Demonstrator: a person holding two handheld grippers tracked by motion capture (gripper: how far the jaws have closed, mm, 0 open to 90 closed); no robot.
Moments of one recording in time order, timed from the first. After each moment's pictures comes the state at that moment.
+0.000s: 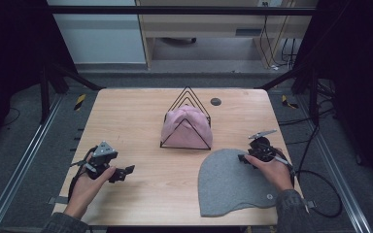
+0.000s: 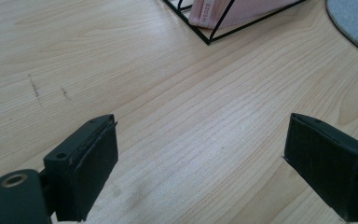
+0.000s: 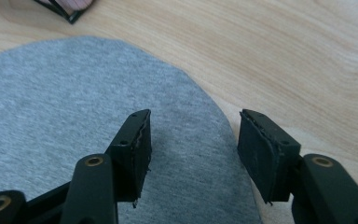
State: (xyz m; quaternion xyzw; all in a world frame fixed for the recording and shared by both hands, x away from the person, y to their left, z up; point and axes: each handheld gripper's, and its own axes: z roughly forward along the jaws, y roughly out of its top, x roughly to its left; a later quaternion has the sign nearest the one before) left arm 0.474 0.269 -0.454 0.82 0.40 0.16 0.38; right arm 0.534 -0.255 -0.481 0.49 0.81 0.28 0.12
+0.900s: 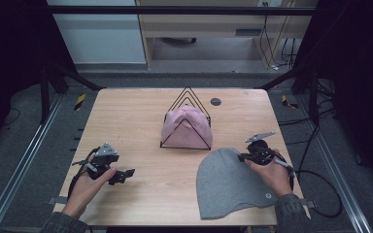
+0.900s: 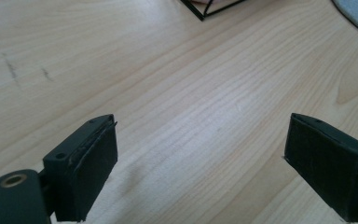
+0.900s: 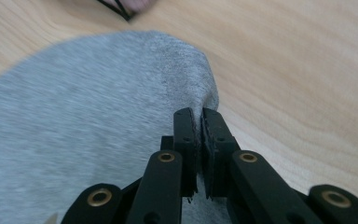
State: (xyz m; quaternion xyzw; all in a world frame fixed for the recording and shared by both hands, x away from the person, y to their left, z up) left arm 0.478 0.269 -0.463 0.84 0.39 0.12 0.36; right arm 0.511 -0.239 -0.460 0.45 0.83 0.30 0.12
